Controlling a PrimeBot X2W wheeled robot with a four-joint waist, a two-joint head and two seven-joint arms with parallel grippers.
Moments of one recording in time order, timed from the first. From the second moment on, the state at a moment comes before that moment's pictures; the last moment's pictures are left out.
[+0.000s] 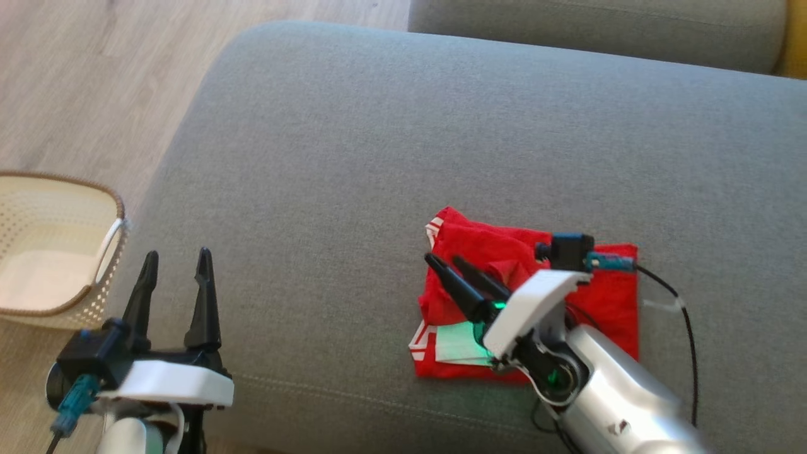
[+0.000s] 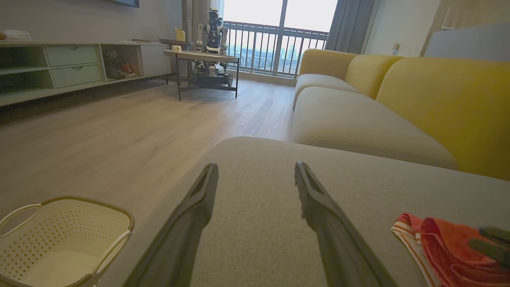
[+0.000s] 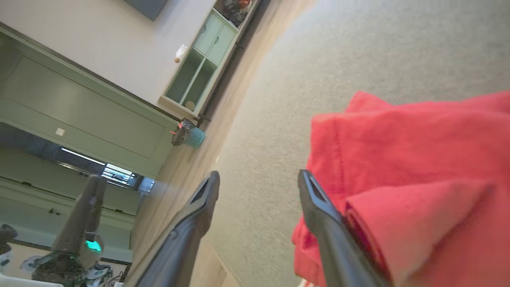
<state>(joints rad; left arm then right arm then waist) 0.01 0.05 0.02 0.10 -0.16 -0.12 -0.26 -0.45 -0.06 0.61 0.64 1.11 0.13 0.00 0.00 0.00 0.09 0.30</state>
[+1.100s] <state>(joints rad) 0.01 0.05 -0.01 0.07 -0.19 -0.10 -0.26 -0.20 -0.16 -0.03 0.14 0.31 0.13 -0.09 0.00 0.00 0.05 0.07</state>
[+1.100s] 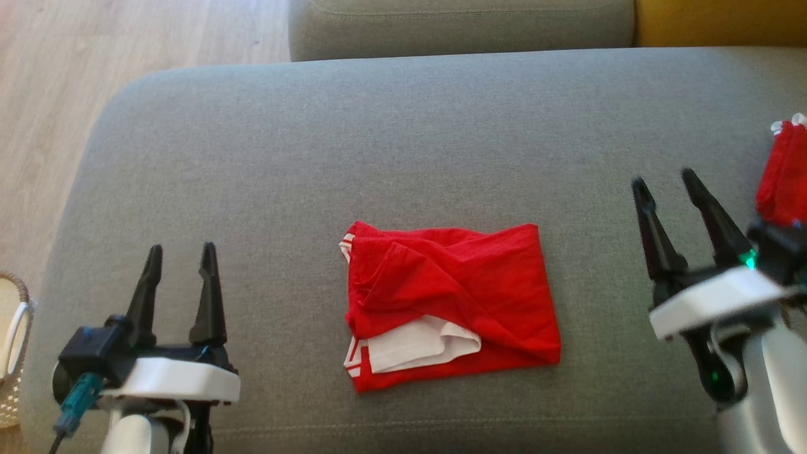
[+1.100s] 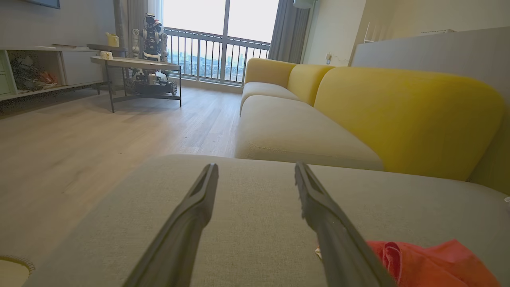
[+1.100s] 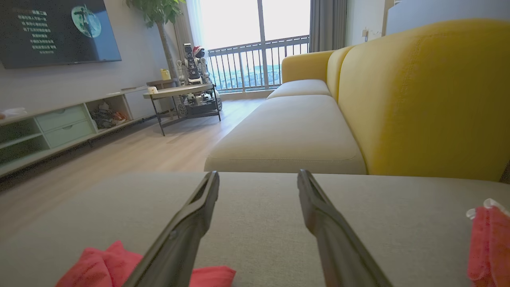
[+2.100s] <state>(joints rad) -0.02 0.05 -0.09 0.09 -0.21 -0.08 -0.26 -0.27 -0.19 0.34 0.40 0.27 0.13 -0.24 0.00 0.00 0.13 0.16</state>
